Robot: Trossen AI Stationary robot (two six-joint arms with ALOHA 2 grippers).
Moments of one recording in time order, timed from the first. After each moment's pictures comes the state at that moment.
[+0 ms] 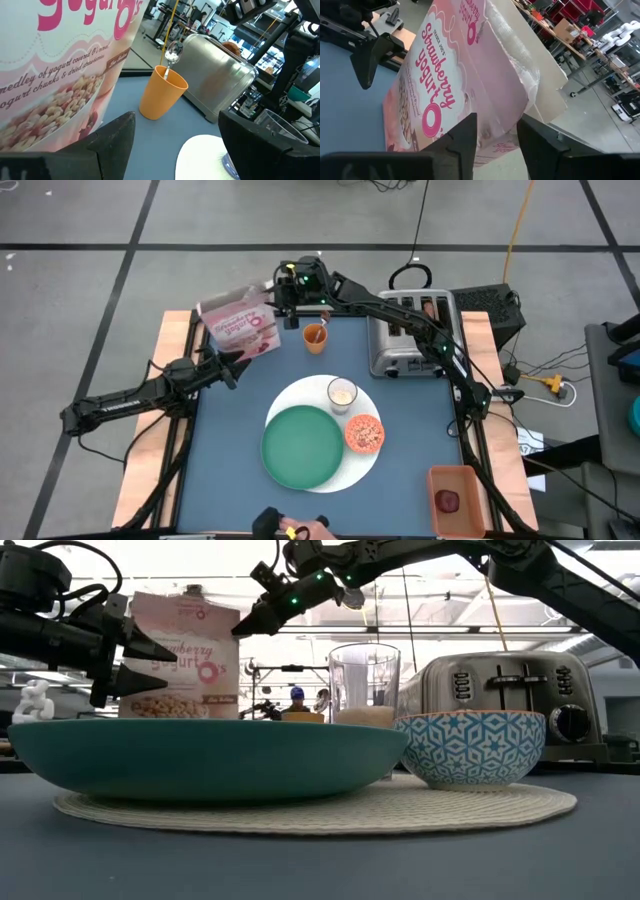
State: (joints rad) left arm 0.34 0.16 0.01 0.04 -0.22 -0.55; right arm -0.43 2.30 2.30 -0.34 -0.21 -0.70
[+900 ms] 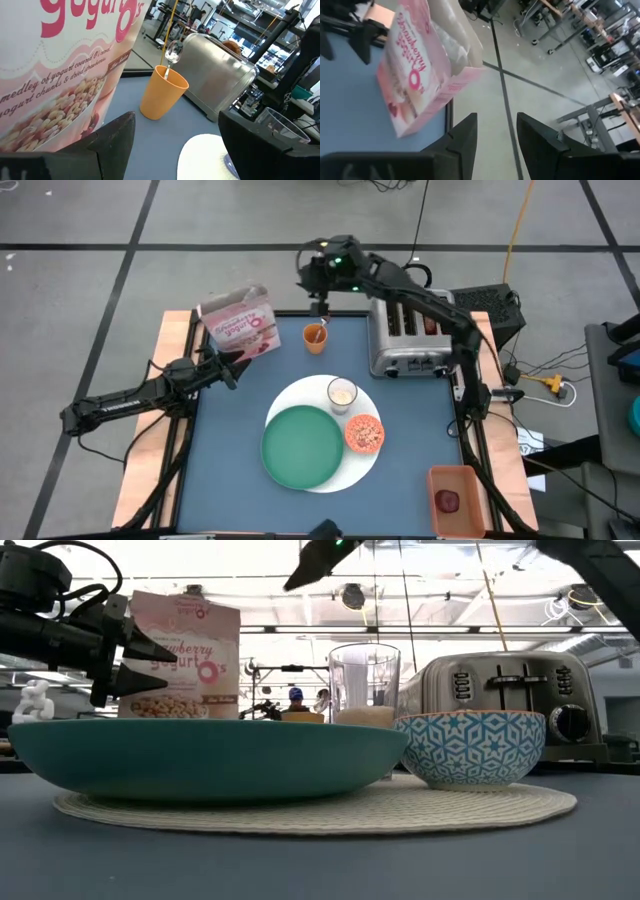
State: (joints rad) left arm 0.34 0.16 0.01 0.04 -0.22 -0.54; right arm -0.42 2.01 2.30 -0.73 0.03 -0.65
